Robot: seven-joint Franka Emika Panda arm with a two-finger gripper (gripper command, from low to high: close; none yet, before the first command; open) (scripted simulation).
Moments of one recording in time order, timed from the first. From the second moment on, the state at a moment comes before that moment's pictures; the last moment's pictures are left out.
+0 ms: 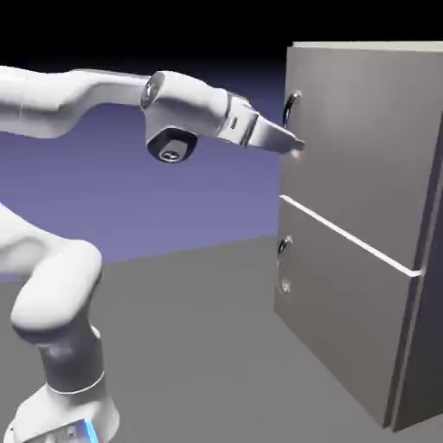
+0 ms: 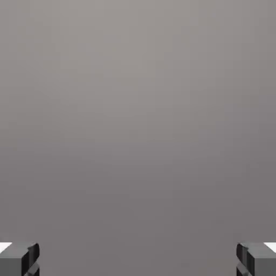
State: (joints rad) arm -0.43 -0.86 0.53 -2.58 1.16 3.00 0.07
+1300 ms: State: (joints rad) arm -1.07 -1.15 1.16 -2.25 2.47 2.89 -0.69
